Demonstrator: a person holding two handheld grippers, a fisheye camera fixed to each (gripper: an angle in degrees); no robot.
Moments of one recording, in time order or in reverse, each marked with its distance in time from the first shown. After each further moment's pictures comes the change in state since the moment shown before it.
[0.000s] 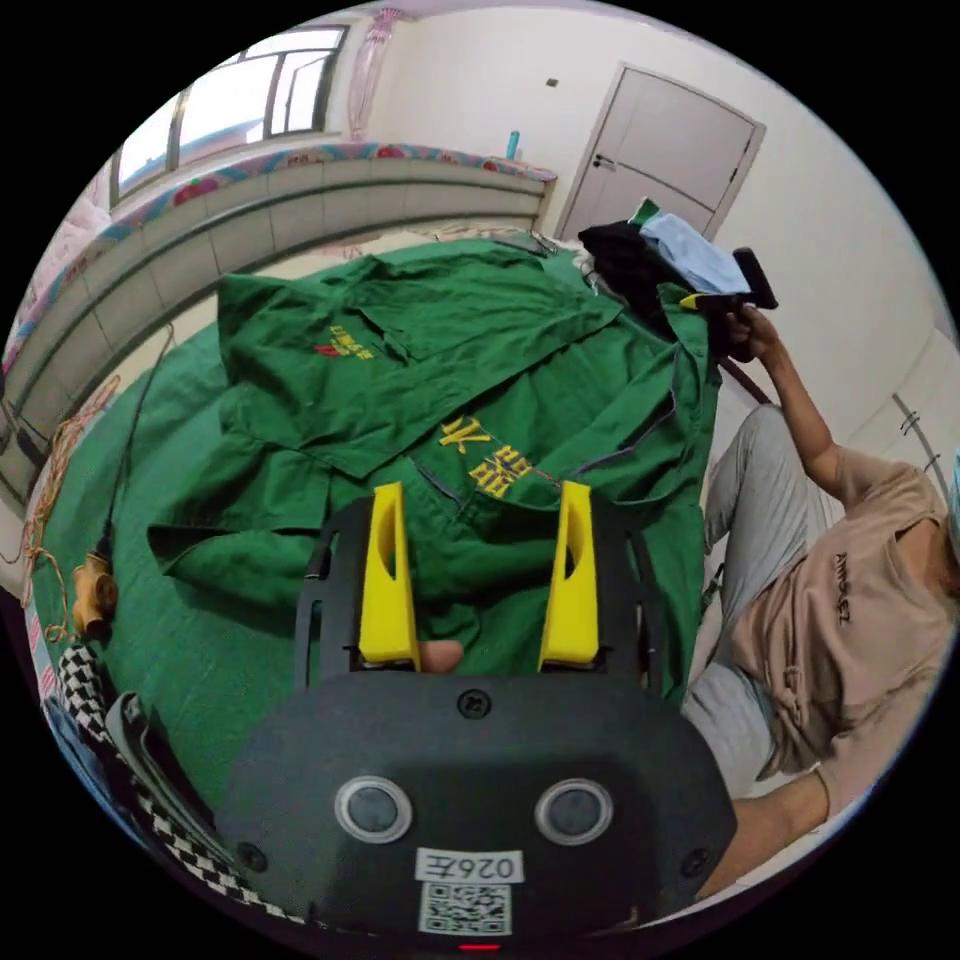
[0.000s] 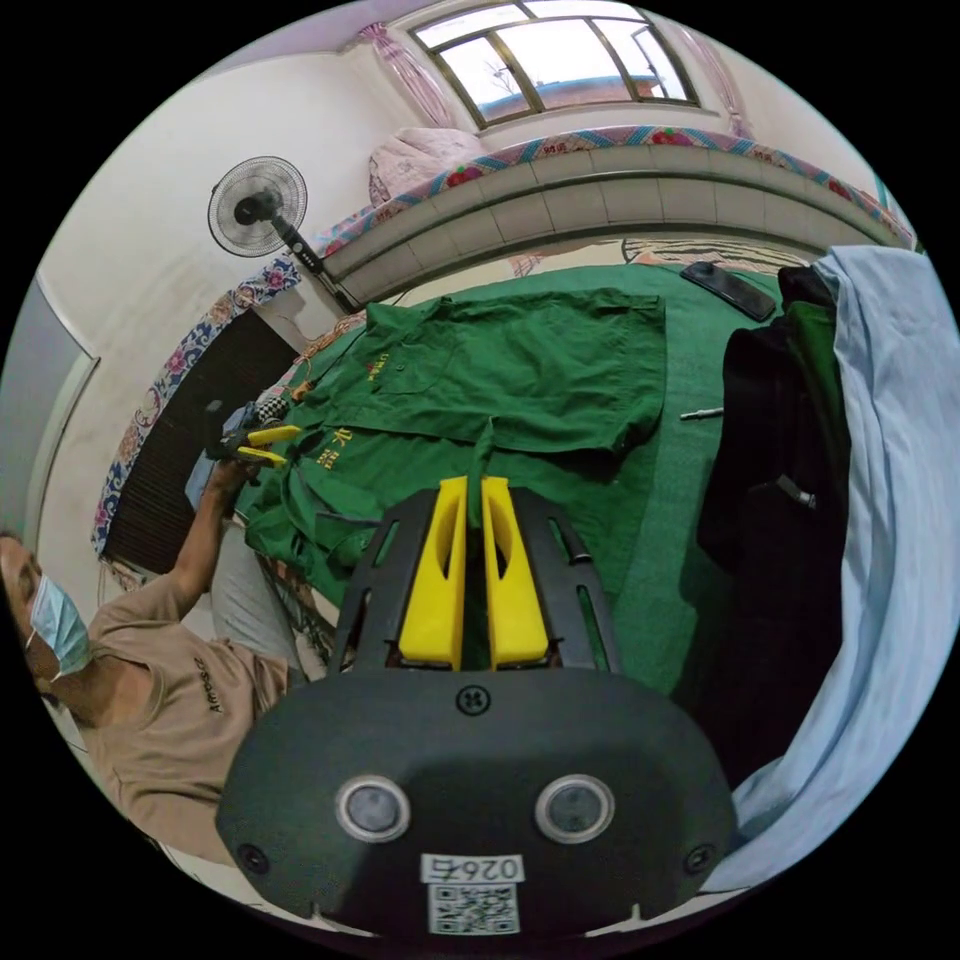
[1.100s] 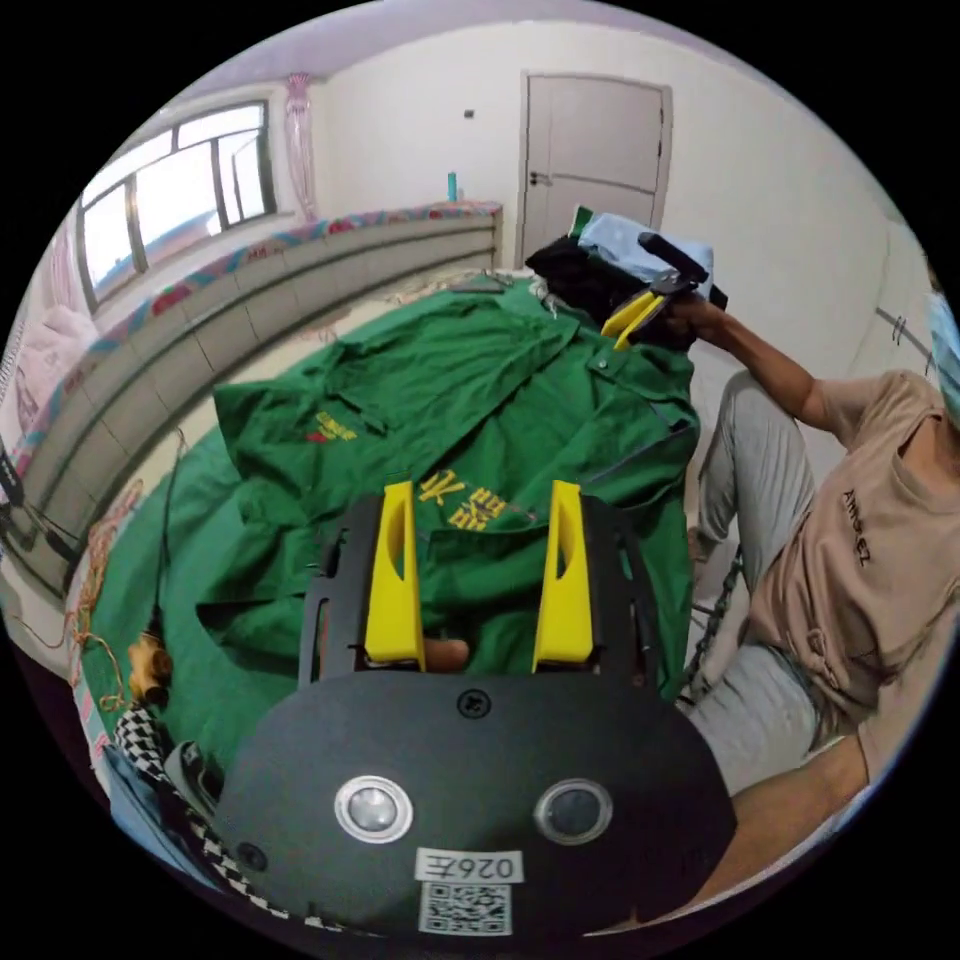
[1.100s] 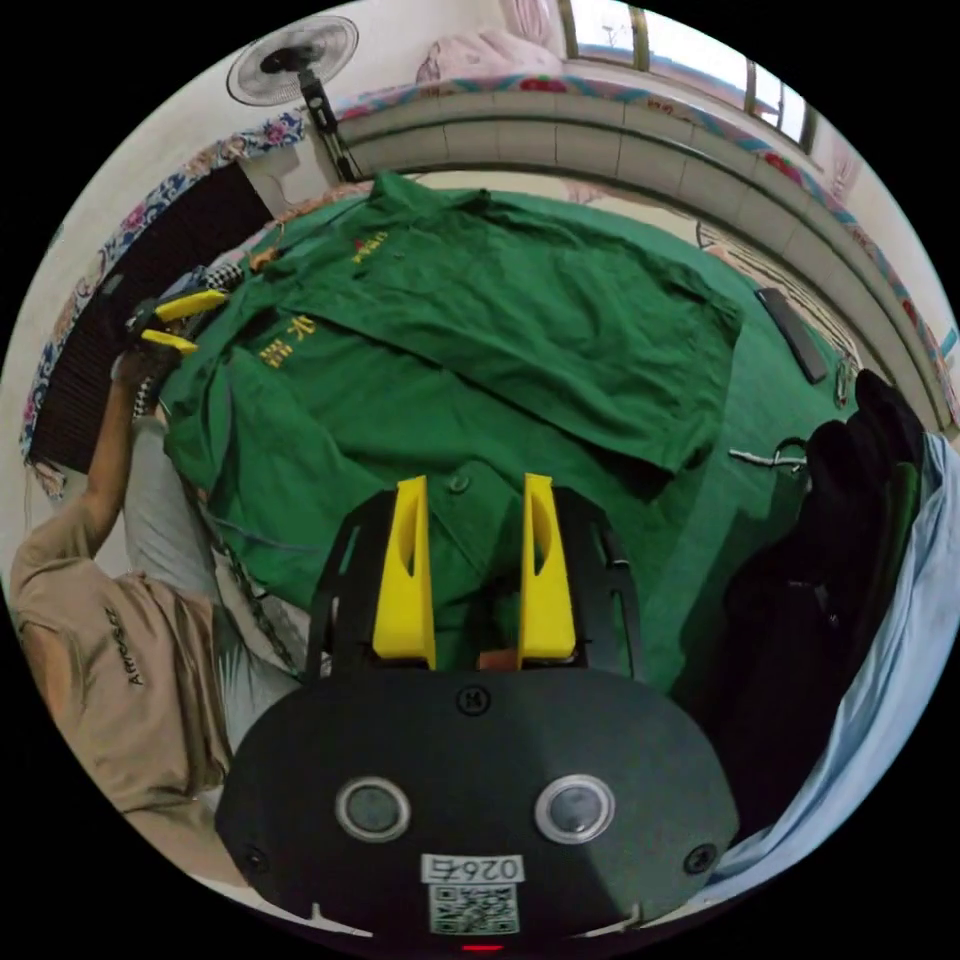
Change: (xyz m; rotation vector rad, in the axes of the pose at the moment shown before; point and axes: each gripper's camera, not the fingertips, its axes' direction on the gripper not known) left arm 0.106 0.037 -0.065 0.123 -0.075 0.198; right arm -0.097 -0.013 0.119 -0.267 0.206 -0.230
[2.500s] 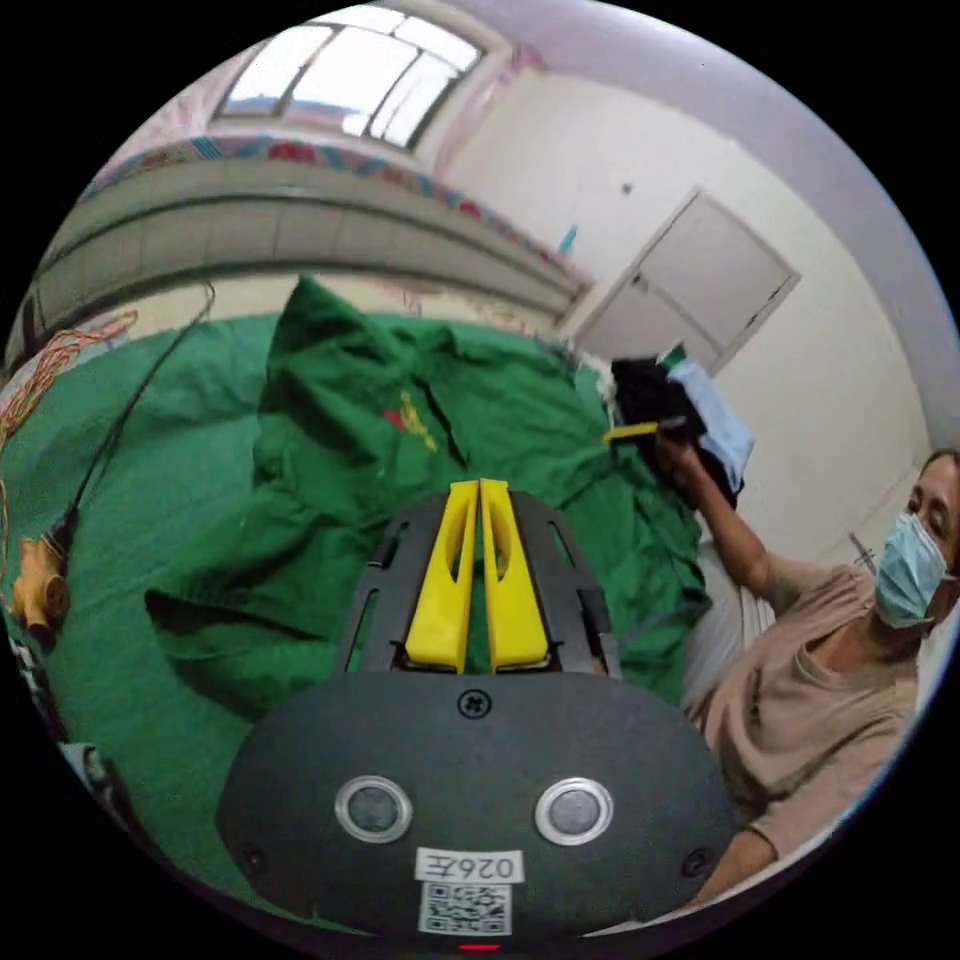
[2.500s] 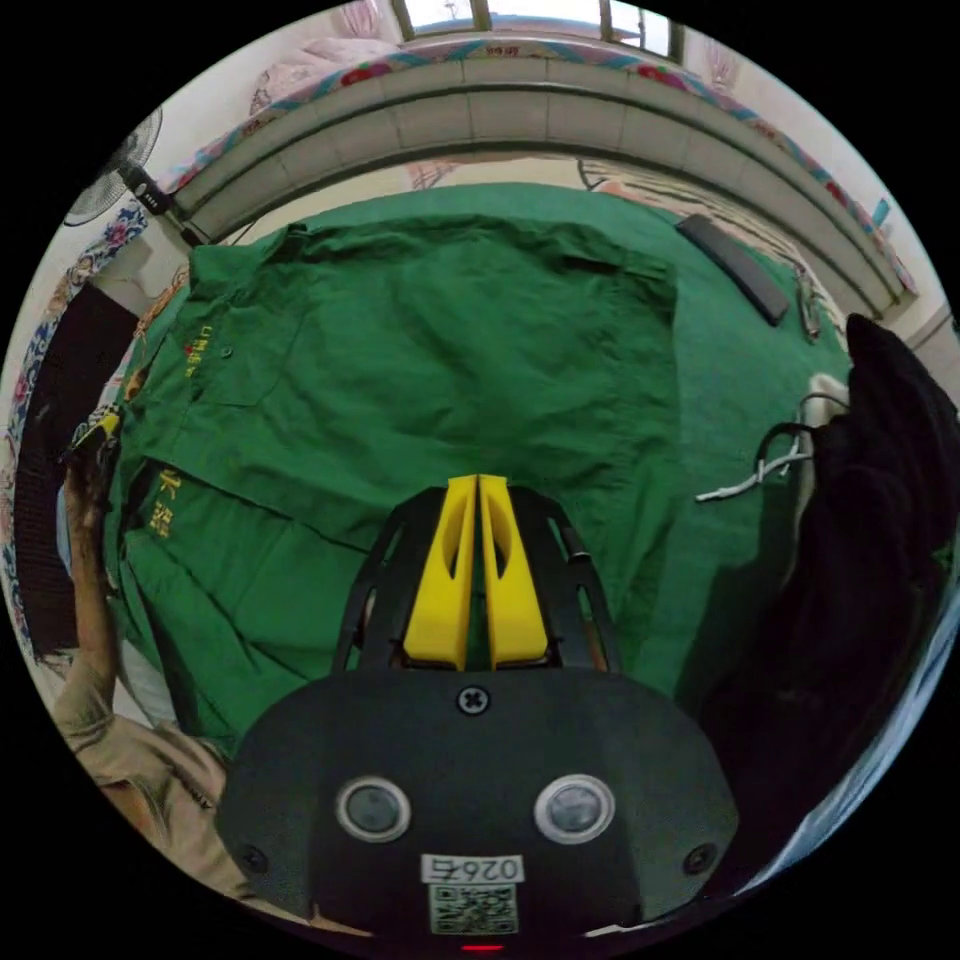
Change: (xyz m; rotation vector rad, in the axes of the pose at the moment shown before) left arm -0.323 -0.054 0.079 0.178 0.181 -0.492; right arm 0.284 -0.183 0.139 -0.035 0.115 0.316
